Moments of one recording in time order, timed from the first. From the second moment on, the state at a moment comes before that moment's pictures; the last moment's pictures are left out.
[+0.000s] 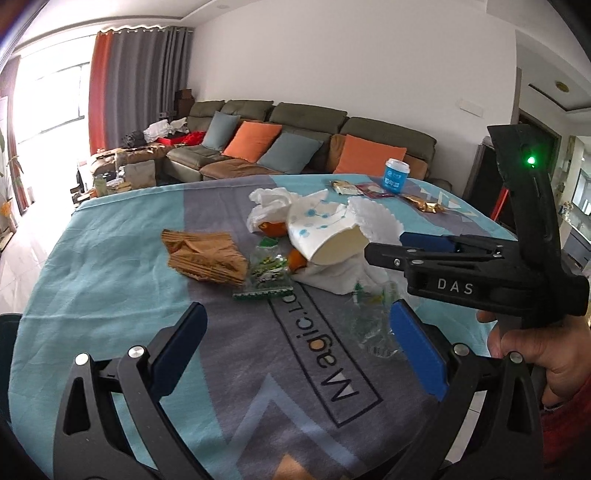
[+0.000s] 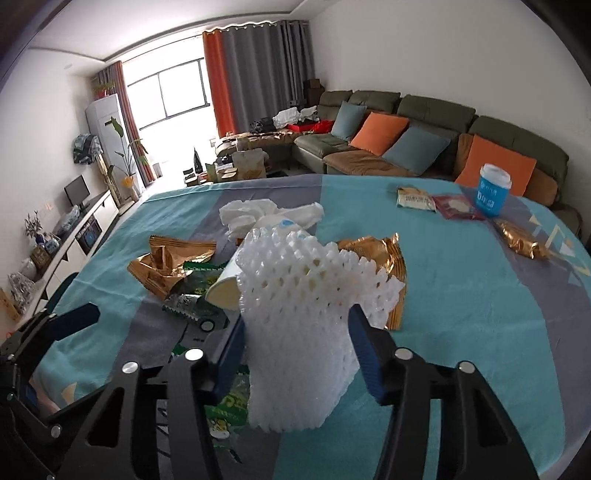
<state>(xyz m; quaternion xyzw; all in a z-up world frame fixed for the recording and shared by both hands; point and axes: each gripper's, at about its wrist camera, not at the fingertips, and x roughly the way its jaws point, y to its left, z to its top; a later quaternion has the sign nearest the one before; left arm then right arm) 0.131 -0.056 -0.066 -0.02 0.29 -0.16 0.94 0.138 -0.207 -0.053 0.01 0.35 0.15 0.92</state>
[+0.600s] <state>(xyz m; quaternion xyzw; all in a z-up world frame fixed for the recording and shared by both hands) 0.138 -0.102 -0.077 0.01 0.31 -0.22 0.92 0.126 -0.235 -0.046 0.04 0.35 0.15 0.92</state>
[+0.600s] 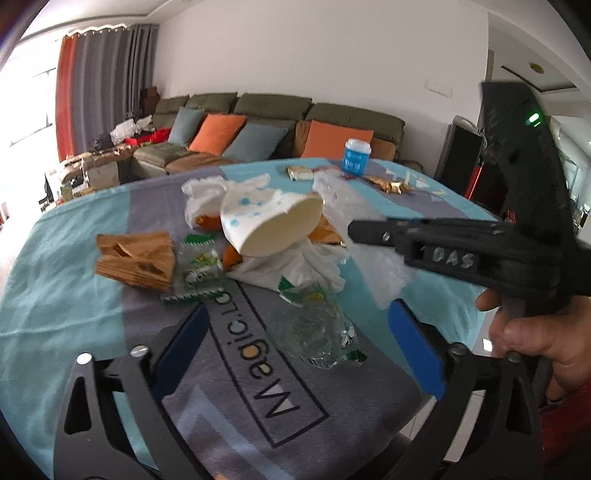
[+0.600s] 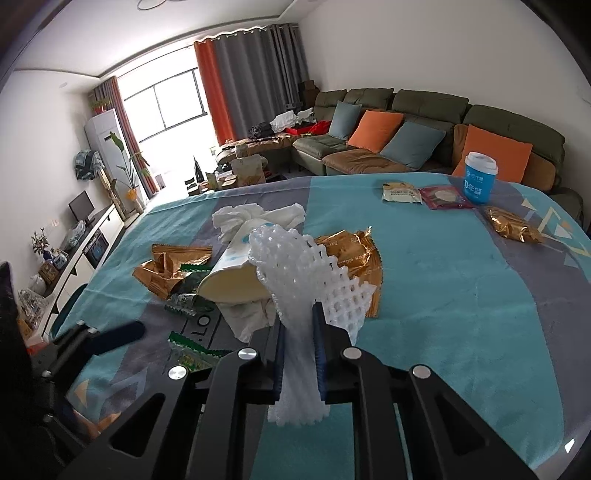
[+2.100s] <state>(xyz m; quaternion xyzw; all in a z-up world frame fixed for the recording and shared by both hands) 0.092 -0.005 -0.029 -0.06 0.25 -0.12 0.96 0.082 -0.189 0.016 0.01 0.27 0.21 0.94</state>
